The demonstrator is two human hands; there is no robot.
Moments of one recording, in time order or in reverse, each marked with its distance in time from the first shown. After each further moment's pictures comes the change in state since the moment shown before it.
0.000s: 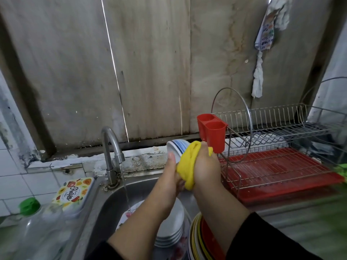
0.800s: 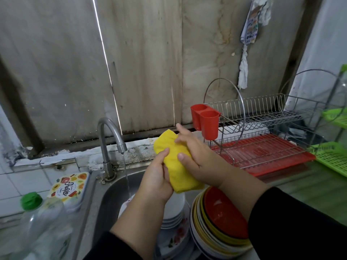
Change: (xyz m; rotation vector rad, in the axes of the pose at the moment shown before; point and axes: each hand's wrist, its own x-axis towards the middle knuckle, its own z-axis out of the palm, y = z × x) left_hand -0.013 0.005 -0.023 -0.520 0.125 -0.211; right_hand -0.013 0.004 -0.031 -0.957 -0.643 -0.958
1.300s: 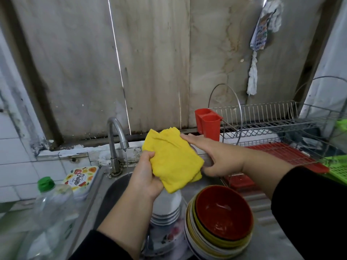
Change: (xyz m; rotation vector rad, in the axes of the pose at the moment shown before) left_hand -0.025 0.001 0.009 -0.109 0.108 0.091; right_hand -0.005 0.031 -0.070 -0.062 -0.554 -0.005
